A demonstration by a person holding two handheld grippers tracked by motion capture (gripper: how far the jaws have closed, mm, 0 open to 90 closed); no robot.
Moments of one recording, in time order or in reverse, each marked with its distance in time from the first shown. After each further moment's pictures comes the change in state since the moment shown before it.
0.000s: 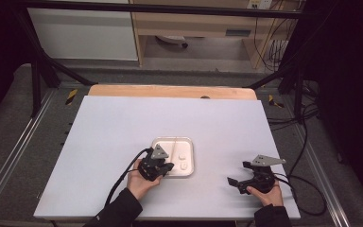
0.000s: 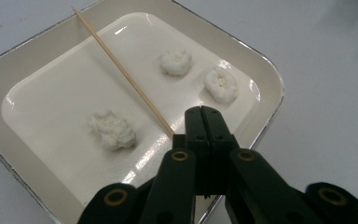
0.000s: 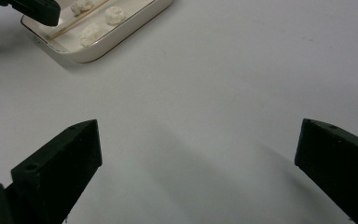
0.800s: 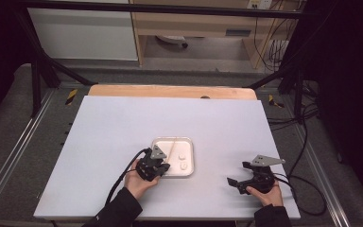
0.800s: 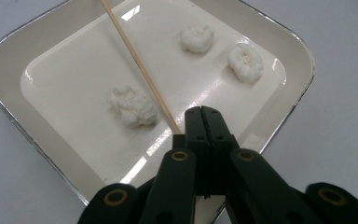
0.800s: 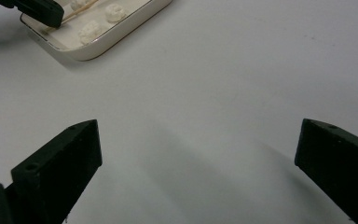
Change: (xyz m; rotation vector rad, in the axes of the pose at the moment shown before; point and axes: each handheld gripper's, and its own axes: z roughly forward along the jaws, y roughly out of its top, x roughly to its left) left arm 0.006 -0.006 0.000 0.054 0.046 -0.005; right arm 0.001 0.000 0.001 0.009 0.001 0.003
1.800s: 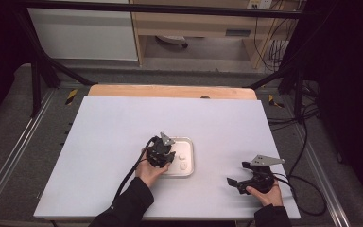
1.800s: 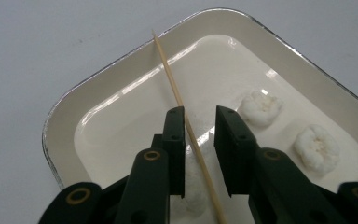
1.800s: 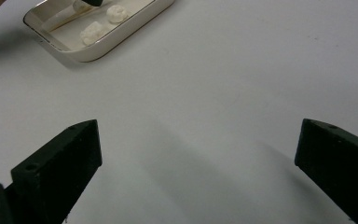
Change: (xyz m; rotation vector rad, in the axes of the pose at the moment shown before) left arm 0.006 0.039 0.026 -0.003 0.191 -0.085; right arm 0.000 0.000 0.001 -0.004 0.008 0.001
